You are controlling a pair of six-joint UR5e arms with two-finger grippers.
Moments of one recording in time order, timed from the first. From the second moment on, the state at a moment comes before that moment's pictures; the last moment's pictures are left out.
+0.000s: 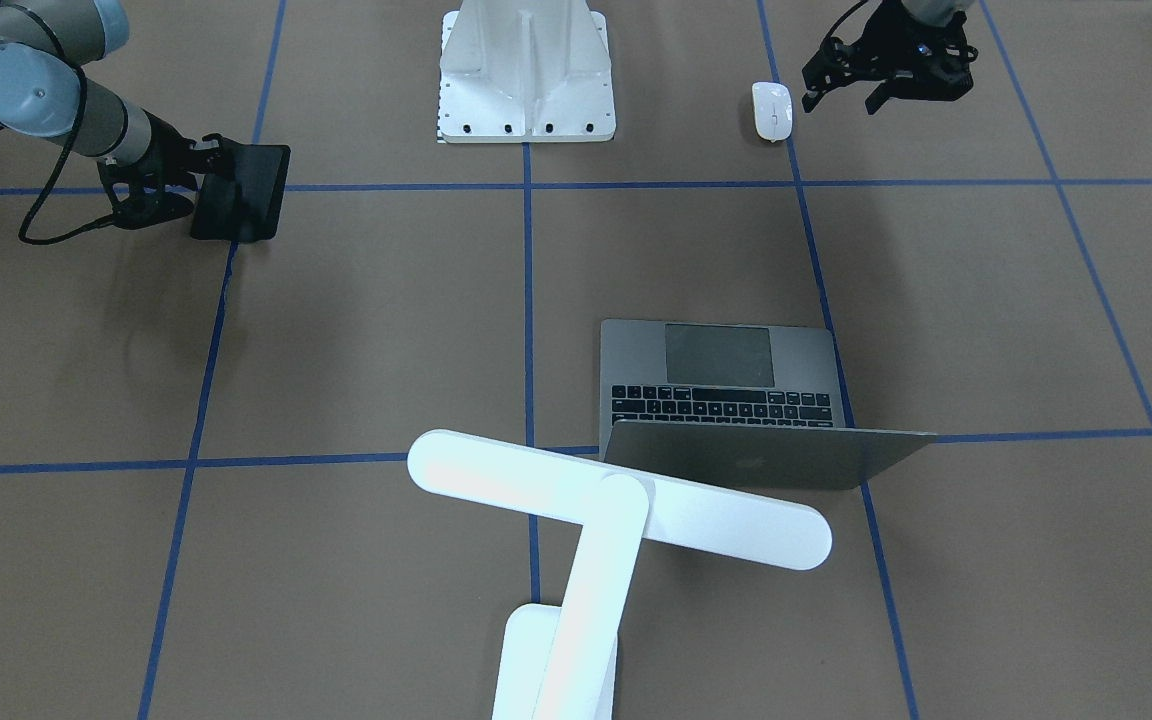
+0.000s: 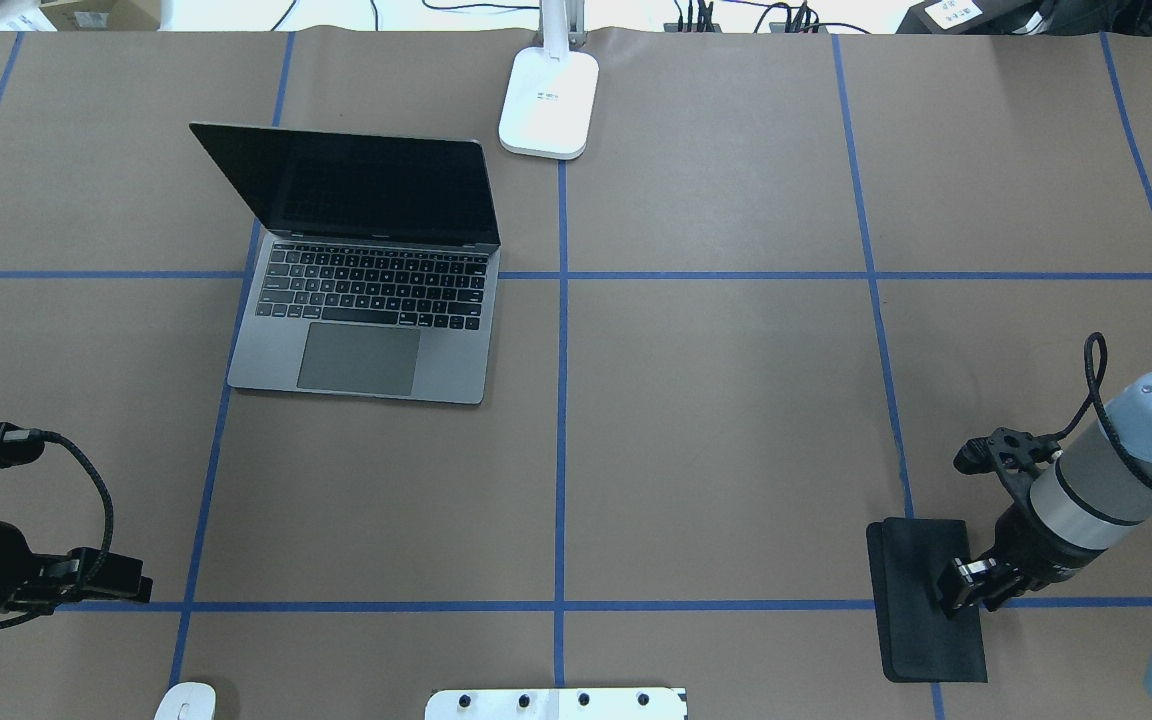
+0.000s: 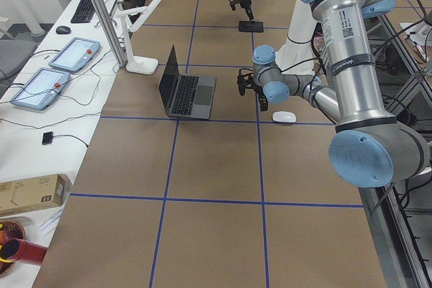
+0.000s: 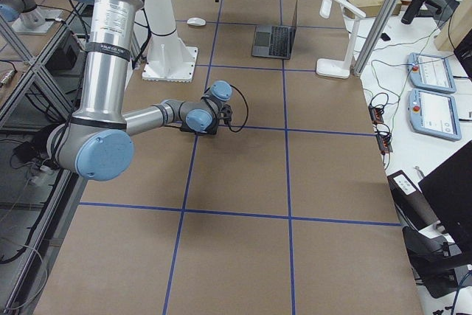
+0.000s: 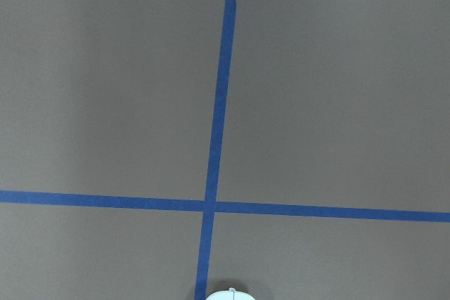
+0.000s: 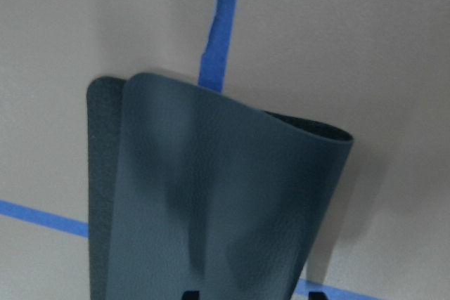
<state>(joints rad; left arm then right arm) -0.46 -1.22 -2.31 -2.06 -2.04 -1.38 0.54 -1.77 1.91 -1.08 2.36 0.95</state>
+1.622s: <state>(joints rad) -0.47 -1.22 -2.31 -2.07 -2.04 -1.40 0.71 -1.74 2.06 -1.09 2.35 0.90</state>
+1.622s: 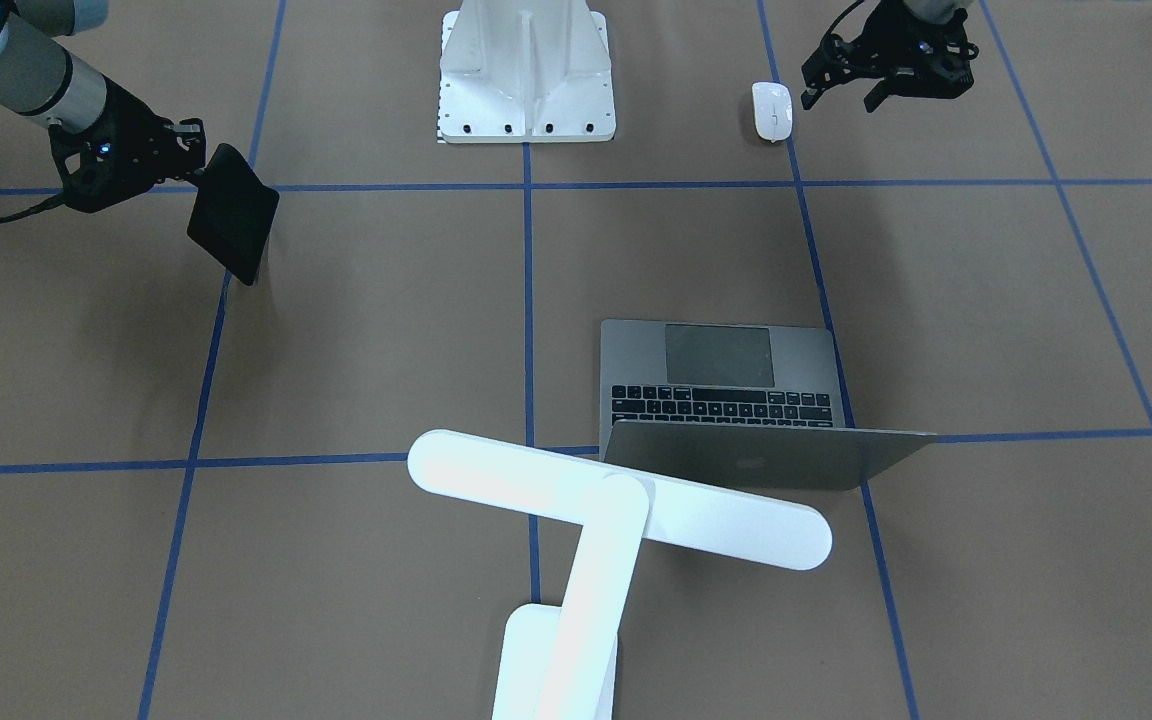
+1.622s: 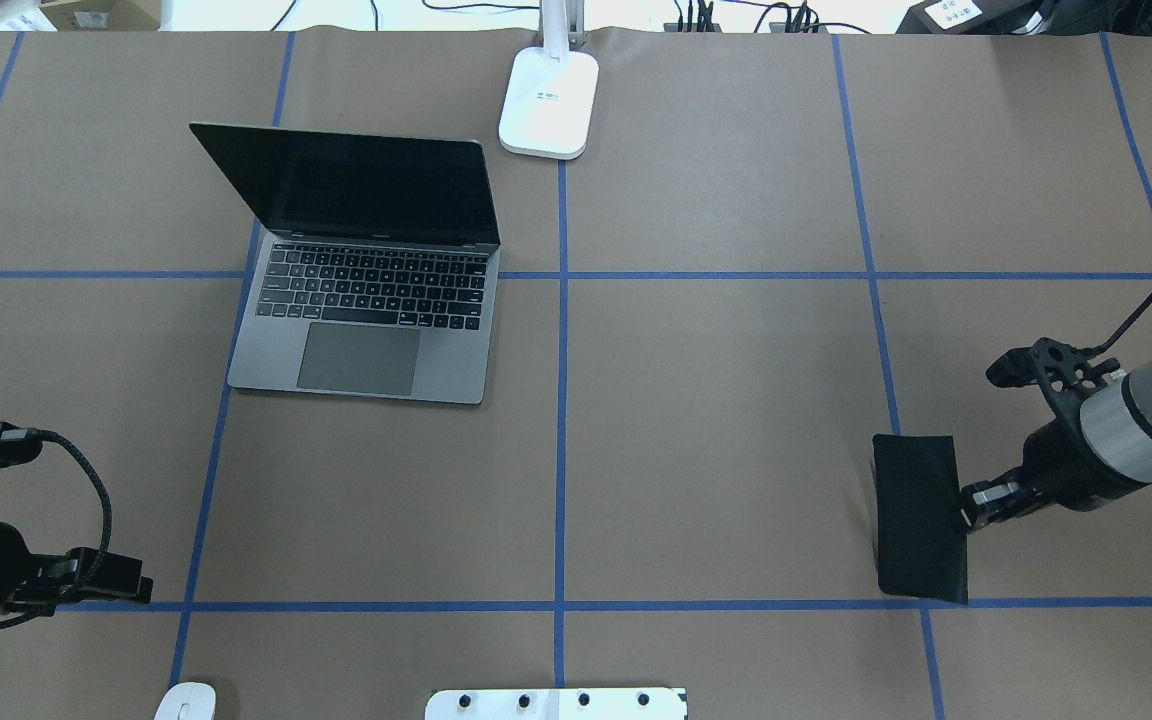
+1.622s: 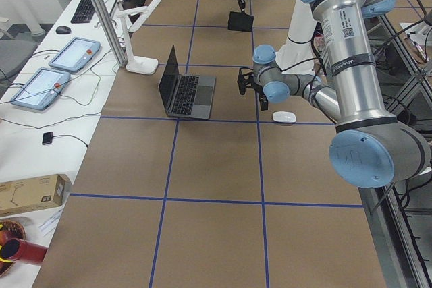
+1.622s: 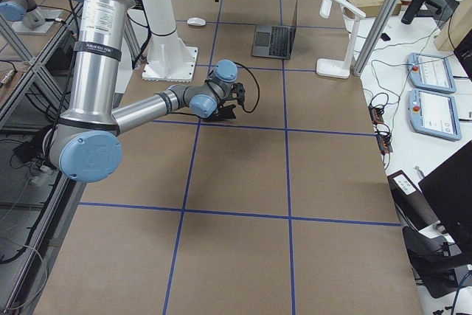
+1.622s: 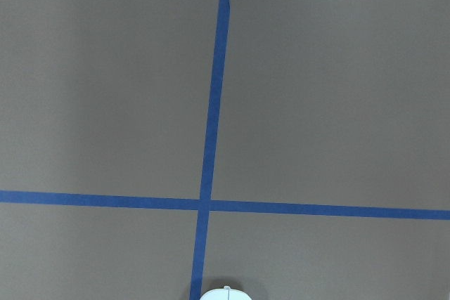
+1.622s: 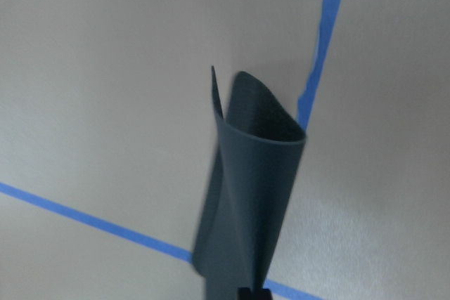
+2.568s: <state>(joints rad) -0.47 -1.22 -2.31 -2.09 -2.04 -1.47 0.86 -1.01 1.84 -1.92 2.36 0.56</state>
